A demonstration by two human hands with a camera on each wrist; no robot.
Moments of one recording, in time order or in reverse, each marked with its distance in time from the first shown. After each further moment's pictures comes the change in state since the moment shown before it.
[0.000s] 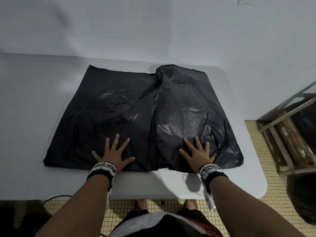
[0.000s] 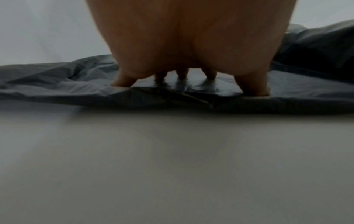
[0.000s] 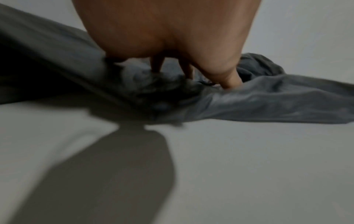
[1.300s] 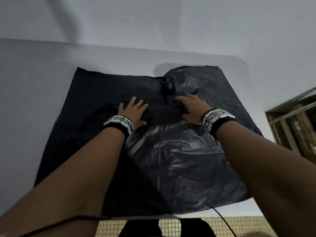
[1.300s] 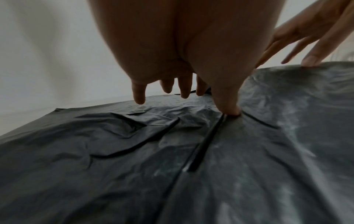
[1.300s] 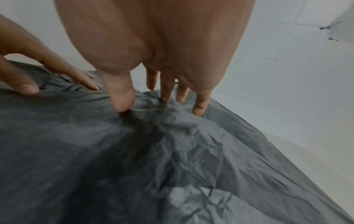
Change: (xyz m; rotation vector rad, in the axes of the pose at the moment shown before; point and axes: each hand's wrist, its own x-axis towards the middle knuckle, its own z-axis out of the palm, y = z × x) left_hand 0.135 0.044 -0.145 0.302 0.045 0.309; right_hand 0.142 -0.145 -0.122 -0.334 0.005 -0.451
